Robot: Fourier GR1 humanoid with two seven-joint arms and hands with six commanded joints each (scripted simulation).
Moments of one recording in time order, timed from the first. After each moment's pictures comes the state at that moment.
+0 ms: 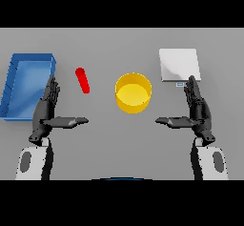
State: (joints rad) left arm 0.00 0.00 0.00 -1.57 0.00 0.00 0.00; right arm 0.00 0.00 0.00 -1.57 0.00 0.00 0.00
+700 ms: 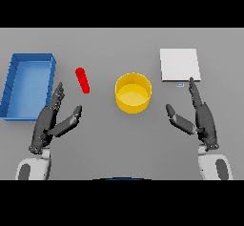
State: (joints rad) left arm 0.12 0.06 -0.14 -1.77 -0.15 -0.02 0.08; right arm 0.08 -0.10 0.10 -1.69 0.23 -0.03 -0.10
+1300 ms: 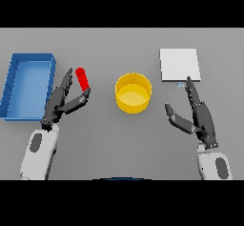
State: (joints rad) left arm -0.20 0.05 -0.05 -1.34 -0.16 -0.01 0.03; right arm 0.06 -0.08 0.09 -1.68 0.17 0.01 -0.10
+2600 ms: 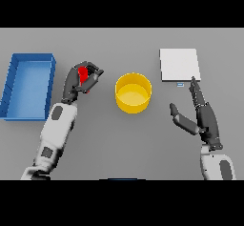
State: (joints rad) left arm -0.59 -0.02 0.09 -0.78 -0.19 0.16 -0.25; right arm 0.09 -0.10 0.07 -1.71 0.14 0.02 -0.09
